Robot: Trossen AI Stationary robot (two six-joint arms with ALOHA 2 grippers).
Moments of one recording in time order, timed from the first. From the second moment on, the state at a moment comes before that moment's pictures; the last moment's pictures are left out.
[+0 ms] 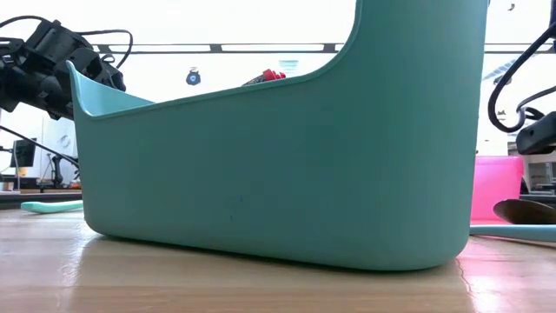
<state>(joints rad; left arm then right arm) 0.64 0.36 0.11 -0.14 0.53 -0.30 0.62 1.28 0.53 -0.79 -0.12 2.33</state>
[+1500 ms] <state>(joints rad) 0.64 0.36 0.11 -0.14 0.53 -0.30 0.62 1.19 0.89 -1.16 0.11 2.24</state>
